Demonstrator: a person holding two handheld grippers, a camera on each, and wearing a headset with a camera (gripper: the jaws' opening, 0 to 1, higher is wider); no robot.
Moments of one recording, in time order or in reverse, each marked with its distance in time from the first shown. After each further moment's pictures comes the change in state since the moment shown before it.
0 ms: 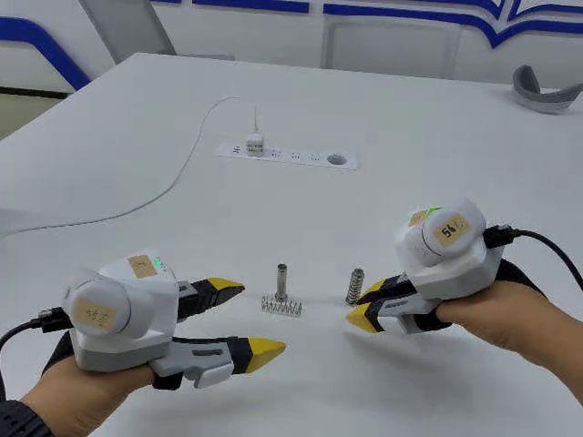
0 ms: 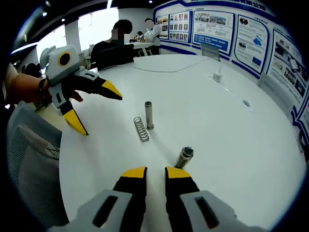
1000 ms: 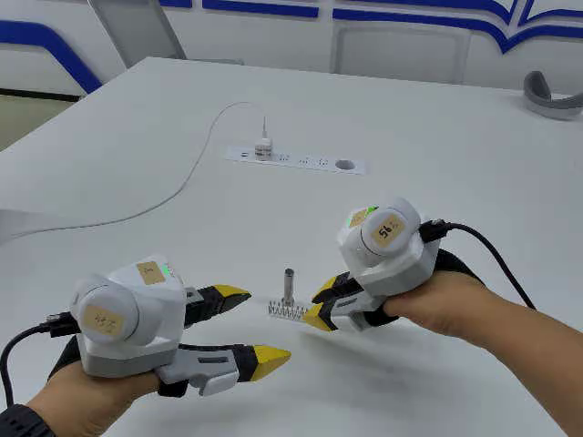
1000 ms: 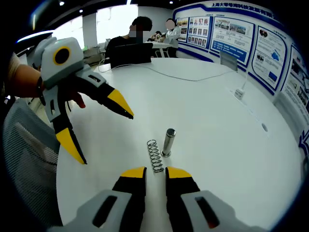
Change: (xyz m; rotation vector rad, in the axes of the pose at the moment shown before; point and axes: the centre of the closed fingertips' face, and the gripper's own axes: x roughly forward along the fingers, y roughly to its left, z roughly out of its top) left arm -0.002 -0.002 -0.002 0.002 0.012 -0.001; right arm 0.044 0.019 0.037 -0.123 -0.005 0.081
